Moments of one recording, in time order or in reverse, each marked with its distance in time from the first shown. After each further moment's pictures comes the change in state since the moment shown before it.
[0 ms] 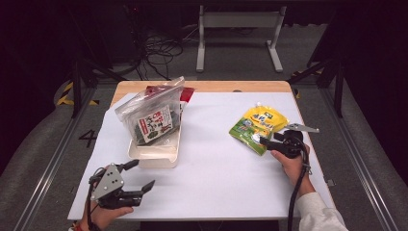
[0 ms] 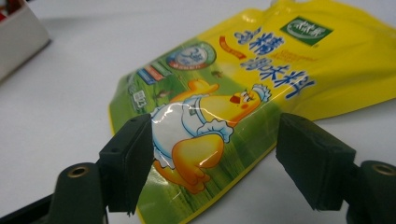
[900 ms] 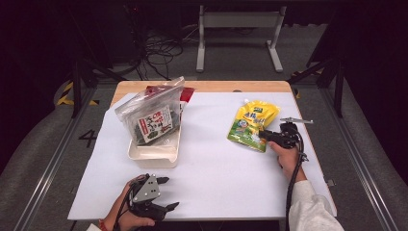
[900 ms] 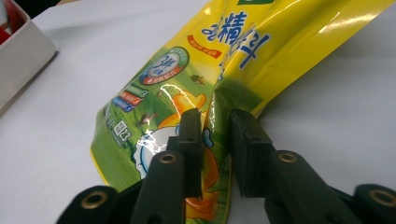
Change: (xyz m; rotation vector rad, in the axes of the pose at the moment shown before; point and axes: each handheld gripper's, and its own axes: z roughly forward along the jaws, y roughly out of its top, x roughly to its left) left arm -0.026 -0.011 0.056 0.219 -0.213 0.106; right arm -0.015 0.013 0.023 0.031 0.098 0.088
